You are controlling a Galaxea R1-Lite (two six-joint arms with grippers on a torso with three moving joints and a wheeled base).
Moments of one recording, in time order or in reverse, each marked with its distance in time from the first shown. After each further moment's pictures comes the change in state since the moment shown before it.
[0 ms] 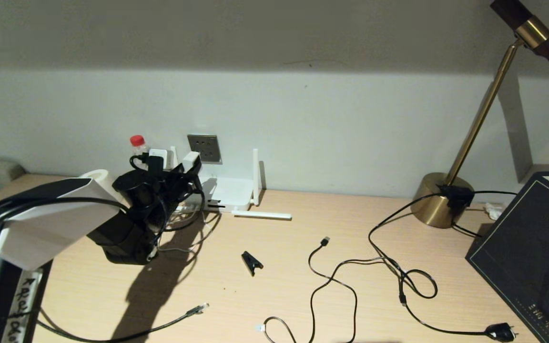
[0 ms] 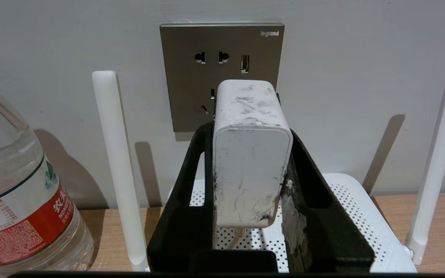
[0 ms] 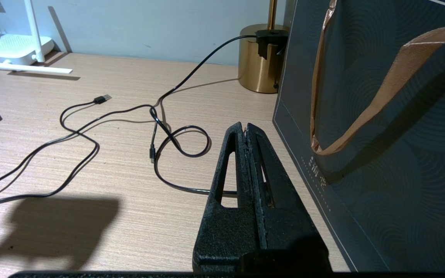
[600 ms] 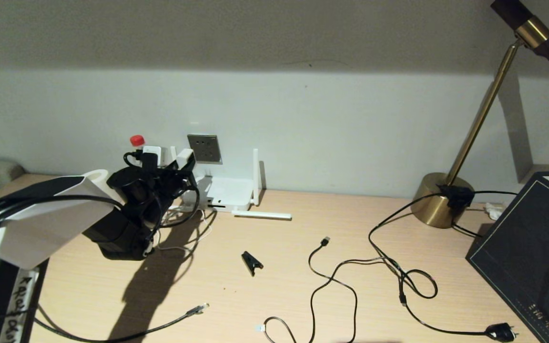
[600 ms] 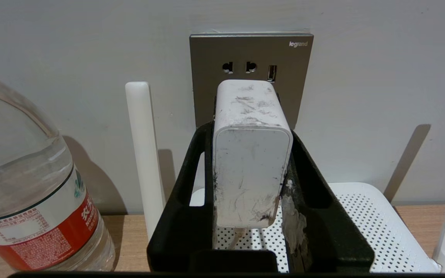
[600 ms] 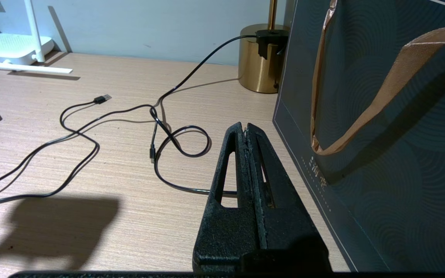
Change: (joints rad) left arm 0.025 0.003 -0.036 0.023 -0.004 0.000; right arm 0.000 0.000 0.000 0.000 0.000 0.000
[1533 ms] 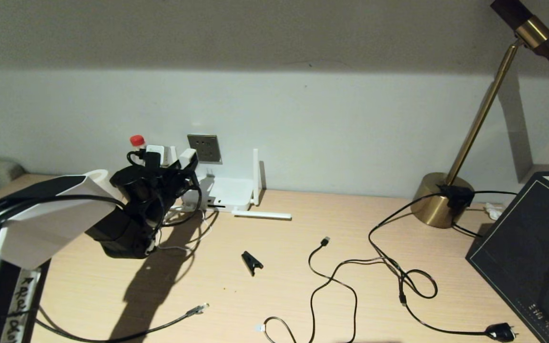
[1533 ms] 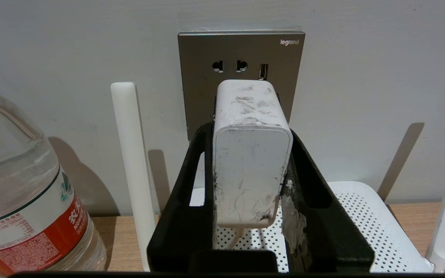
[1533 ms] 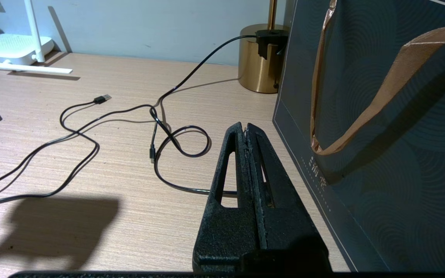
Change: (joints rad) left arm -0.005 0.003 -0.020 0.029 -0.004 0.000; right arm 0.000 0.000 0.000 0.000 0.000 0.000
